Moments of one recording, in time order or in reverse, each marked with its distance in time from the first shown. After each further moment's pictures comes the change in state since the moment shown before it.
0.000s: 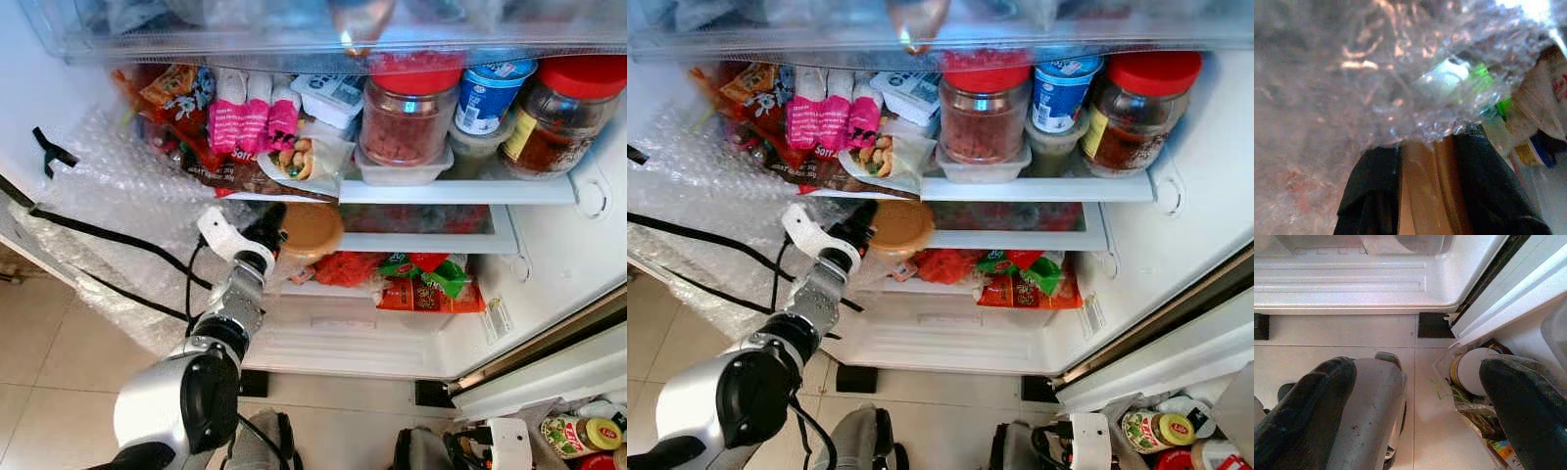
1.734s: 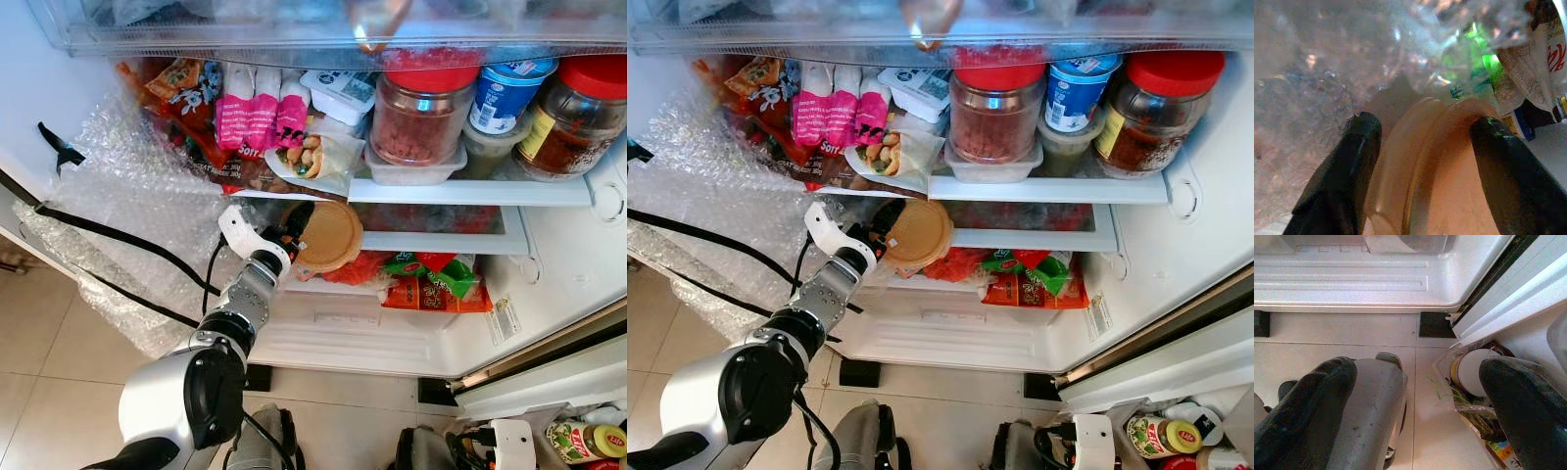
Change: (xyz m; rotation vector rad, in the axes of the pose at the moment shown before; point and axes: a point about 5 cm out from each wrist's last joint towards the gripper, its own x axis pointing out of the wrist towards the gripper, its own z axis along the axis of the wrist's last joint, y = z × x) left arm 0.001 -0.014 -0.018 -0.063 0.151 -0.100; right arm -0.002 -0.002 -0.001 0.004 -0.010 -0.001
